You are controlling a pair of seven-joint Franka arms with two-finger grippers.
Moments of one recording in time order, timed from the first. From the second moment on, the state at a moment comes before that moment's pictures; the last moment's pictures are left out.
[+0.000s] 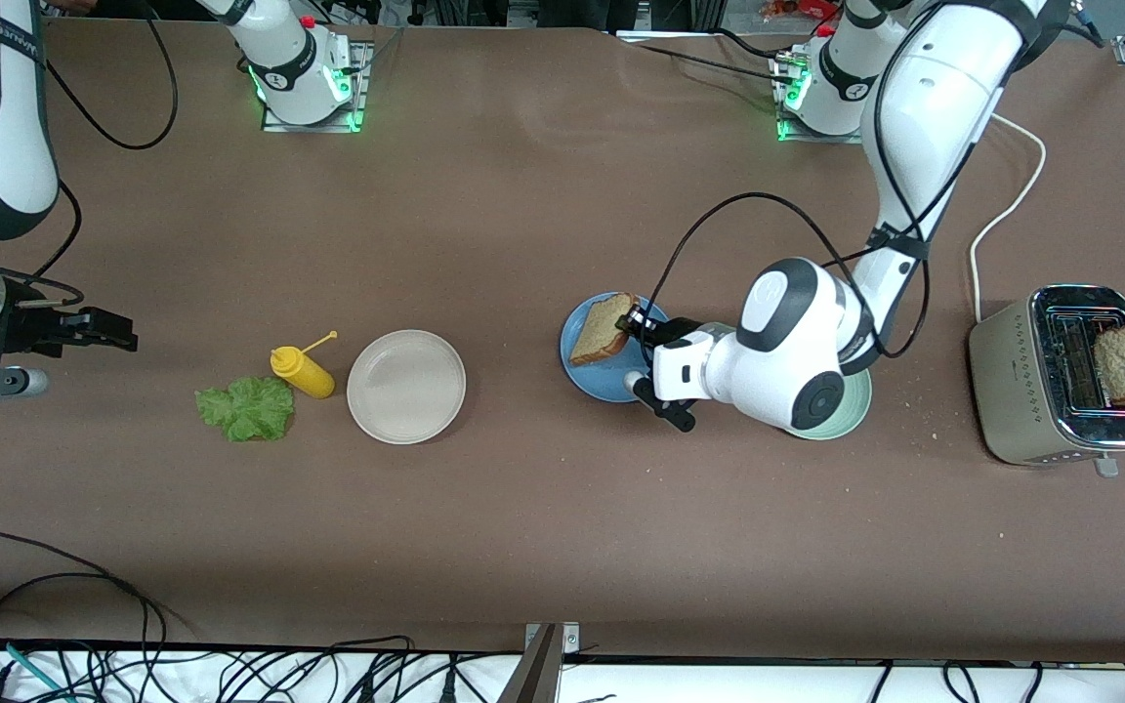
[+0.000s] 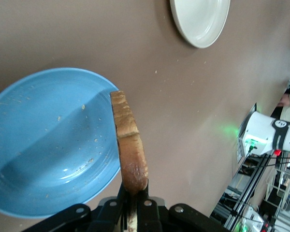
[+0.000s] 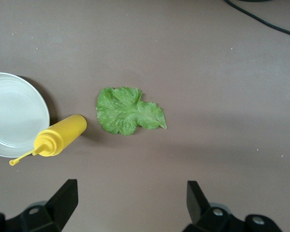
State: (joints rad) left arm -0.17 0.80 -0.34 -1.32 -0.51 1.76 0.27; right arm 0.07 0.30 -0.16 -1.54 0.03 1.79 -0.19
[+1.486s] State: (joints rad) left arm 0.02 0.60 -0.30 -1.29 -0.18 1.54 0.49; right arm 0.07 0.36 -0.16 -1.66 0.03 2.00 -0.20
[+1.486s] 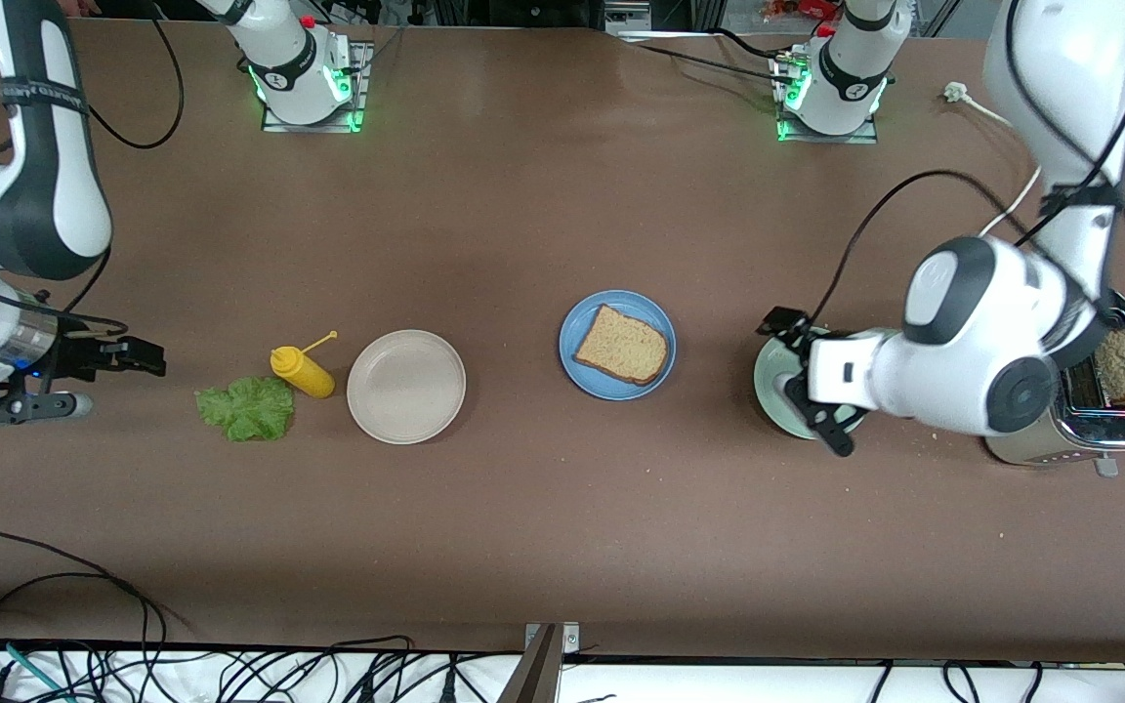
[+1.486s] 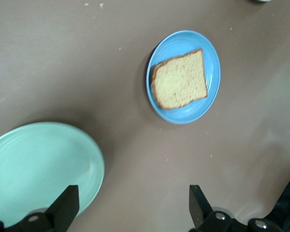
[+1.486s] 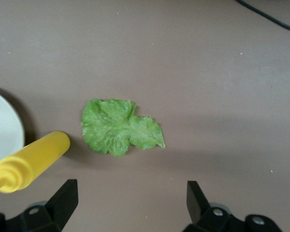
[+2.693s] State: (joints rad) left arm 0.00 0.01 -0.18 -1.60 0.05 1.55 0.12; right arm 0.08 0.61 -0.10 -1.85 0.03 2.56 -0.20
